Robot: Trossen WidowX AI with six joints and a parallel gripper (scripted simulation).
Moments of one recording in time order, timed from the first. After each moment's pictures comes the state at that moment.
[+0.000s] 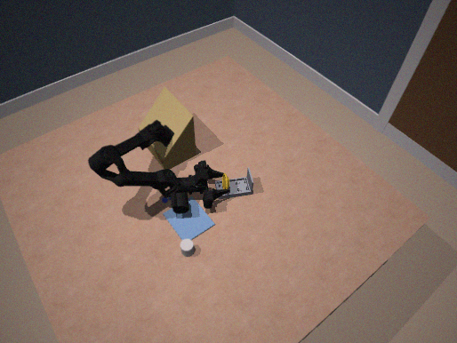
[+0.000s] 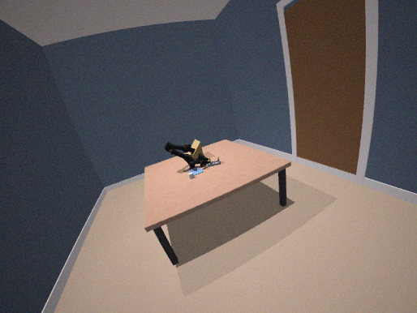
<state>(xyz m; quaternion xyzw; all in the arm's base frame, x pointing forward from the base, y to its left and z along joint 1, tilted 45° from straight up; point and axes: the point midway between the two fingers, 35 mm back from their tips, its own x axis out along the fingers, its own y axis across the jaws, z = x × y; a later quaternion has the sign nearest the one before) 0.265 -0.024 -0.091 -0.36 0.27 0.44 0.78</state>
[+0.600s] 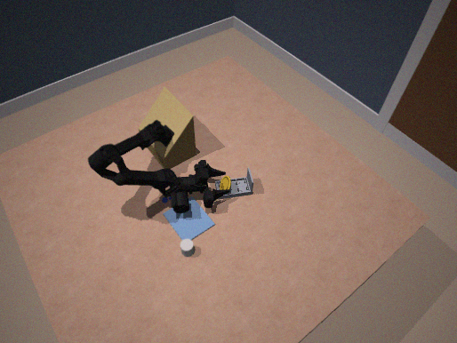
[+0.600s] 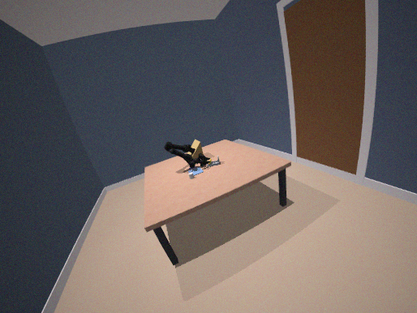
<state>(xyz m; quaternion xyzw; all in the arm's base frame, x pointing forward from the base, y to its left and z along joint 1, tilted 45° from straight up) 0.266 -0.021 -0.089 -0.36 0.27 0.44 0.78</state>
